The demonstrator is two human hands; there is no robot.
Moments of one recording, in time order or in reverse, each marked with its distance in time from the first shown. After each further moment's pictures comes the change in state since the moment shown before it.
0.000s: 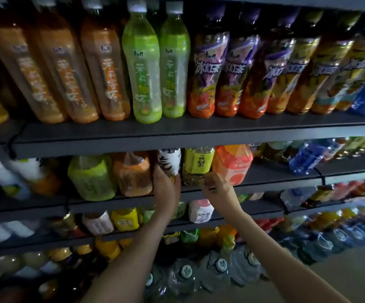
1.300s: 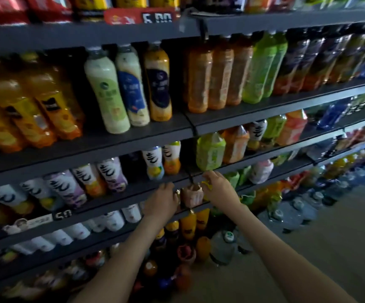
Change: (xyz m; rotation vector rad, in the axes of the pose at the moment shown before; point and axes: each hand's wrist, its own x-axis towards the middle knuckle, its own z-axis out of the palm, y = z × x) left_hand 0.032 -0.189 -0.427 0.654 -0.584 0.337; right_hand -0.125 -0.334 0.261 -0.210 0.048 0.112
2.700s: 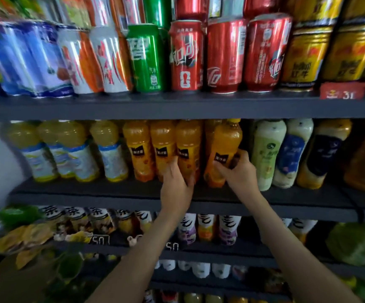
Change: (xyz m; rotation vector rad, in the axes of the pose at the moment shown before) left_hand 0.014 -0.224 -0.209 -0.280 0.879 -0.173; right_hand 0.150 -0.324 0.075 0.554 0.149 -0.219
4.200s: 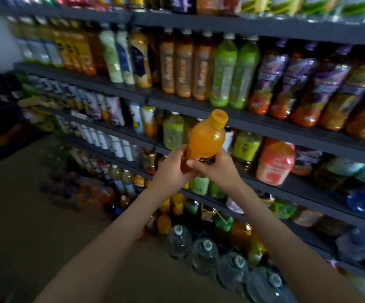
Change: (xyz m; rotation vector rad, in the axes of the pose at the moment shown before) left_hand -0.388 0.540 0.267 -0.050 -0.149 -0.178; right_hand -0.127 0.273 -0.607 0.150 -0.674 -0.176
